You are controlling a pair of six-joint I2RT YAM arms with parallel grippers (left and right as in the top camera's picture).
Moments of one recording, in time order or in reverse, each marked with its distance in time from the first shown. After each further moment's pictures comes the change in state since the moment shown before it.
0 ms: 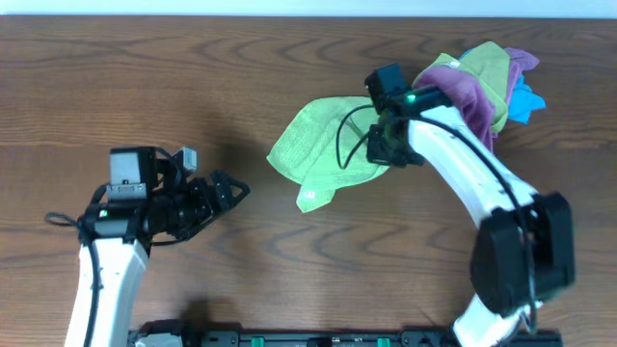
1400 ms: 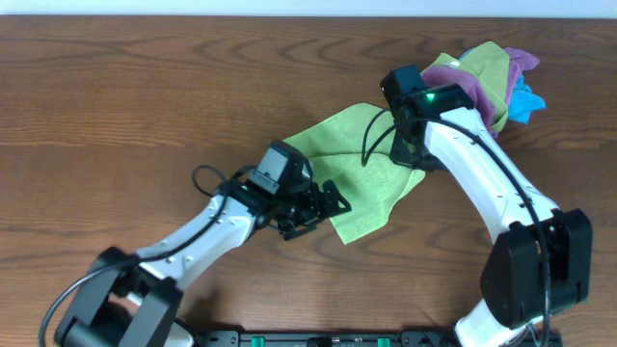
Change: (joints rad) left arm -0.635 0.456 0.000 0.573 -0.040 -0.487; right arm -0.038 -0.055 0.000 -0.134 0.199 0.114
